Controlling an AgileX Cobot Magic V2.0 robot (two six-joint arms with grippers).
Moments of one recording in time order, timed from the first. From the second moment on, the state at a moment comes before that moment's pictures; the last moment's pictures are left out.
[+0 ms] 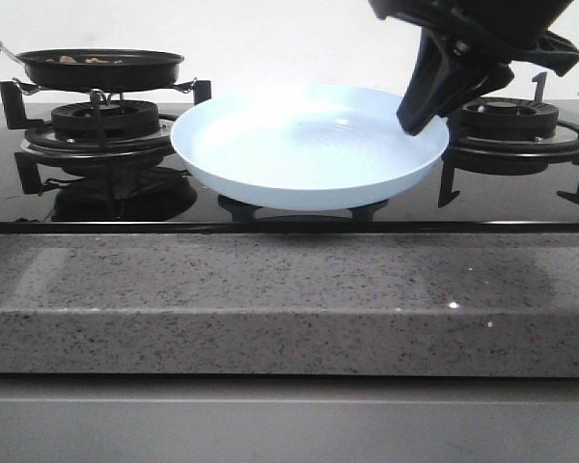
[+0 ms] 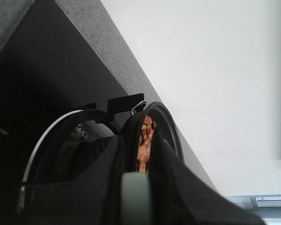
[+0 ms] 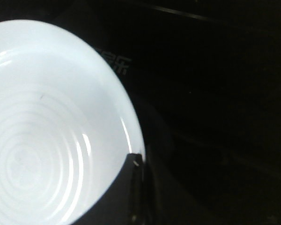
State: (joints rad) left arm 0.32 1.87 -1.37 -1.61 0.87 0.69; right arm 0.31 1.55 -1.20 0.41 0.66 -0.18
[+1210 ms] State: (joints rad) left arm -0.02 1.24 -1.01 -1.62 0.76 1.08; right arm 0.31 1.55 -1.20 0.41 0.66 -0.18
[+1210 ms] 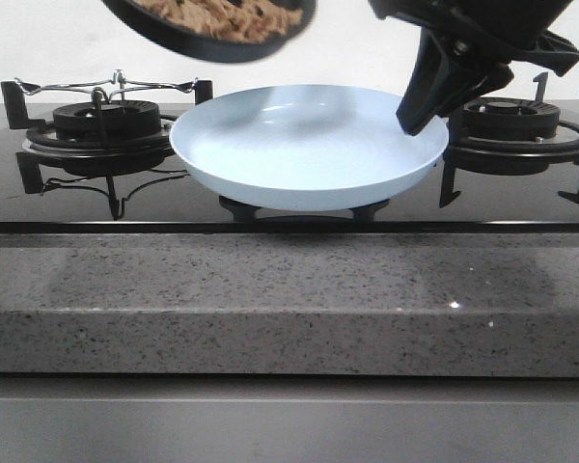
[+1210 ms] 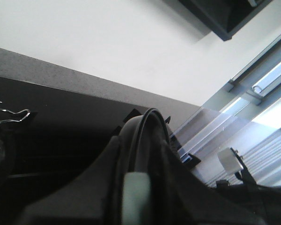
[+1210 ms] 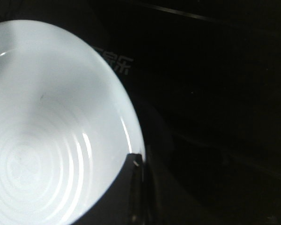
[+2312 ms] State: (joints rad) left arm -0.23 1.18 -1.03 -1.62 0.87 2.05; right arm 0.31 1.55 -1.20 0.41 0.66 -0.18
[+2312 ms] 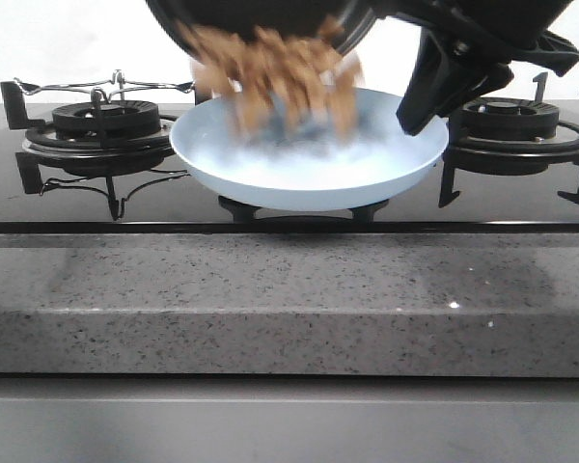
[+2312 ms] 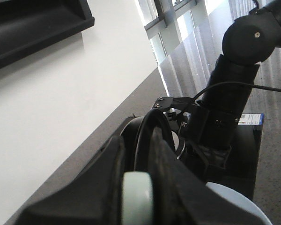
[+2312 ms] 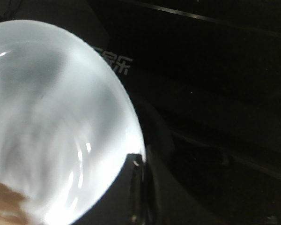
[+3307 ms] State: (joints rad) left arm -0.17 1.26 -1.08 -1.78 0.37 1.63; right arm 0.31 1.55 -1.20 0.41 0.66 -0.18
